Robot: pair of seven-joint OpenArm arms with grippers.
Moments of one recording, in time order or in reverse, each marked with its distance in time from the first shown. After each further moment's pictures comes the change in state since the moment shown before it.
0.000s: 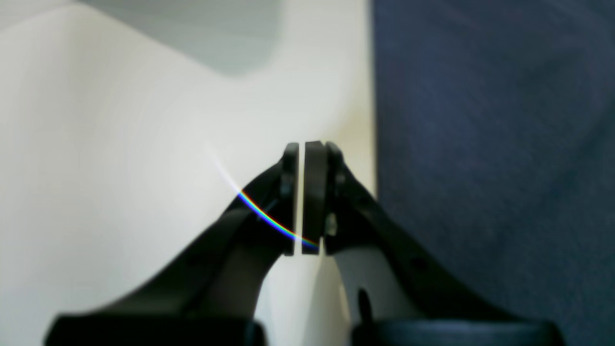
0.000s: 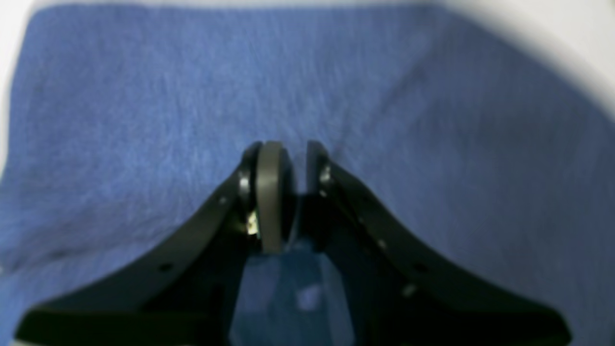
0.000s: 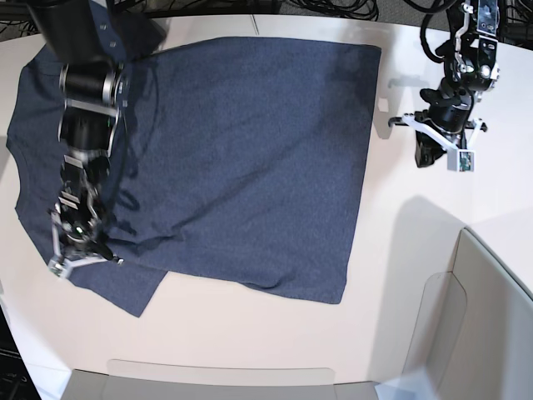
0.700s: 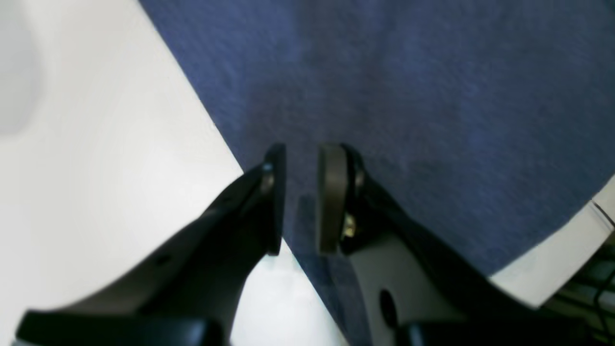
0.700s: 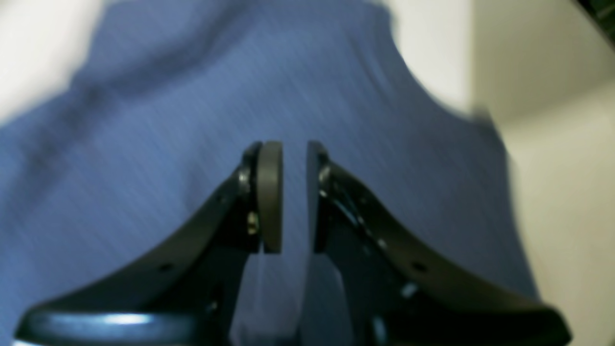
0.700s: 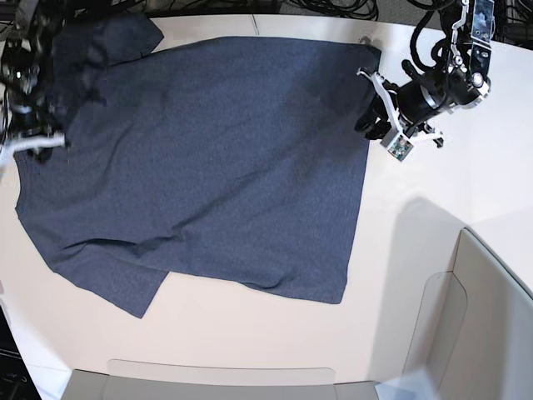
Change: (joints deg) left arm -3.7 0.0 4.4 3.3 0.6 -29.7 19.2; right arm -54.3 8.9 15.7 58.0 24.6 0.2 -12.5
